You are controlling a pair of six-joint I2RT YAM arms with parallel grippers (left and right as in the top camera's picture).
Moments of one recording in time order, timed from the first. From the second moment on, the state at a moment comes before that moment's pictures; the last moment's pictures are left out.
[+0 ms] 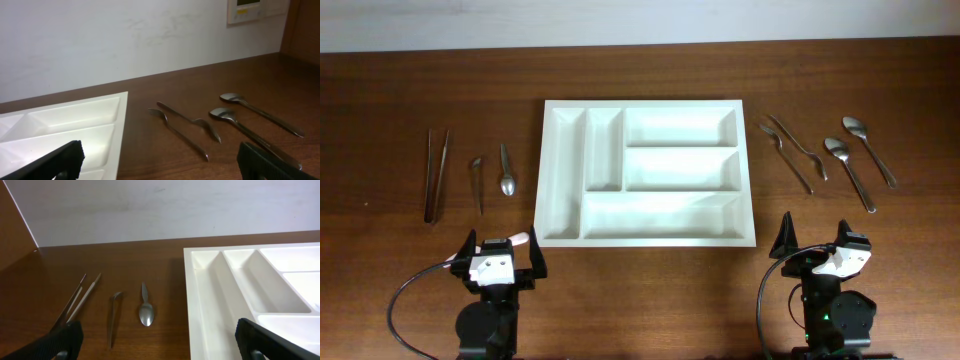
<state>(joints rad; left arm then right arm) -0.05 0.08 0.02 -0.07 -0.13 0.06 -0.02 0.02 0.01 -0.06 0.10 0.16</state>
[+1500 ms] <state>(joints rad) -0.05 0.08 0.02 -0.07 -0.13 0.06 -0.02 0.04 0.05 0.11 0.03 0.12</state>
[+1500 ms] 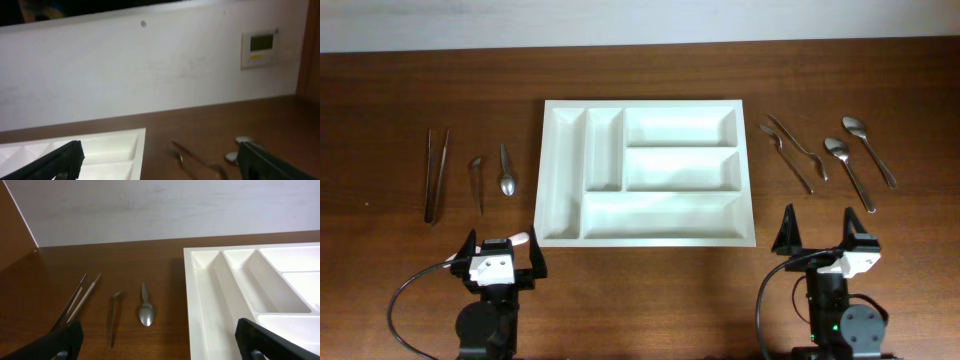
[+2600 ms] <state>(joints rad) -0.05 0.07 0.02 -0.07 -0.13 0.07 -0.07 1.93 1.87 -1.12 0.05 -0.34</state>
